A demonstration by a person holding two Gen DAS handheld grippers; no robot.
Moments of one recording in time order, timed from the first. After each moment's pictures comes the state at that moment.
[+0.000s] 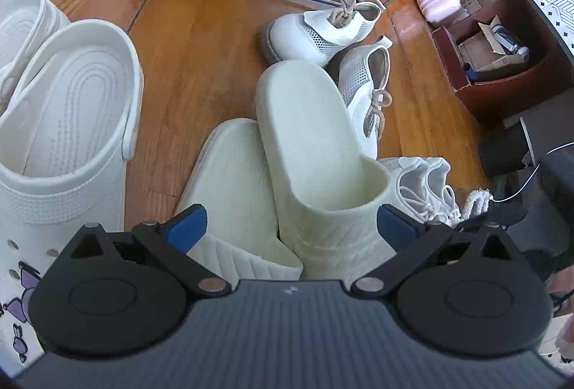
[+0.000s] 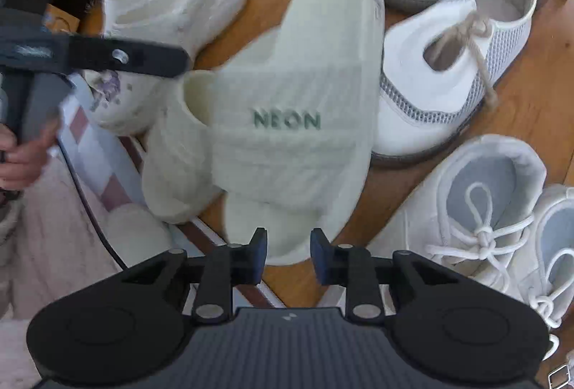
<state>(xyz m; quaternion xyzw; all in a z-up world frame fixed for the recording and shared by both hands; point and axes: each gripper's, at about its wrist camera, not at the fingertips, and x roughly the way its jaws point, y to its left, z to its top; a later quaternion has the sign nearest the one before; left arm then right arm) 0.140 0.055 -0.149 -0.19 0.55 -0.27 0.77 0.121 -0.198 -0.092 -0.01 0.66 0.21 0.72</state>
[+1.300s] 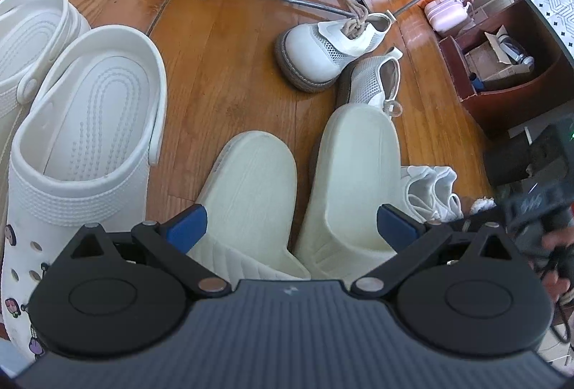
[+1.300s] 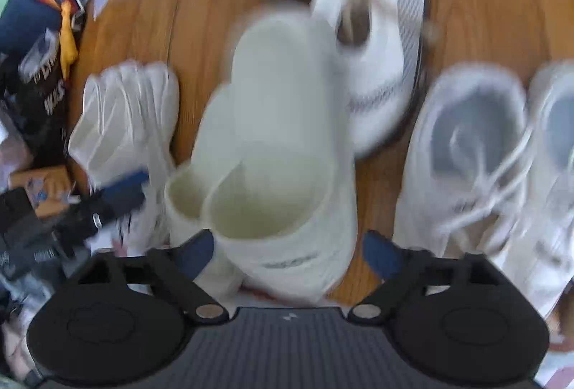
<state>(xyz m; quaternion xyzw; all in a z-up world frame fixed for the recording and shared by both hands) 0.142 0.066 -0.149 -0.19 0.55 -0.26 0.77 0.137 -0.238 -0.105 0.23 0.69 0.10 0.68</state>
